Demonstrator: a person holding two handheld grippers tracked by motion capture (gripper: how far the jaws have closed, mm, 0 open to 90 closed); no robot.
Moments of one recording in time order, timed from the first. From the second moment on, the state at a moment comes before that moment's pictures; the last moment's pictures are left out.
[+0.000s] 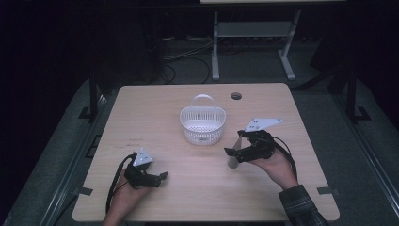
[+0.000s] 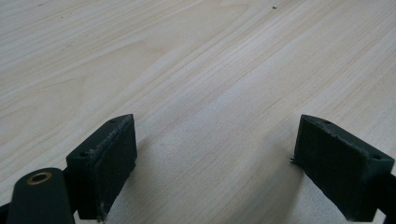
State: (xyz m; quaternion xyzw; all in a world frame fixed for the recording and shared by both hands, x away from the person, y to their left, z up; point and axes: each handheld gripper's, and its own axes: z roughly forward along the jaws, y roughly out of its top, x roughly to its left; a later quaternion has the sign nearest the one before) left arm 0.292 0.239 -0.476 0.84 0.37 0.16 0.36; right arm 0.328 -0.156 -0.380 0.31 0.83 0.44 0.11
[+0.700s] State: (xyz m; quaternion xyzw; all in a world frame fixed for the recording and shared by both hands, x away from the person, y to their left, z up) left arm 0.292 0.239 -0.476 0.84 0.37 0.16 0.36; right arm 0.327 -0.154 -0.380 0.31 0.84 0.44 0.12
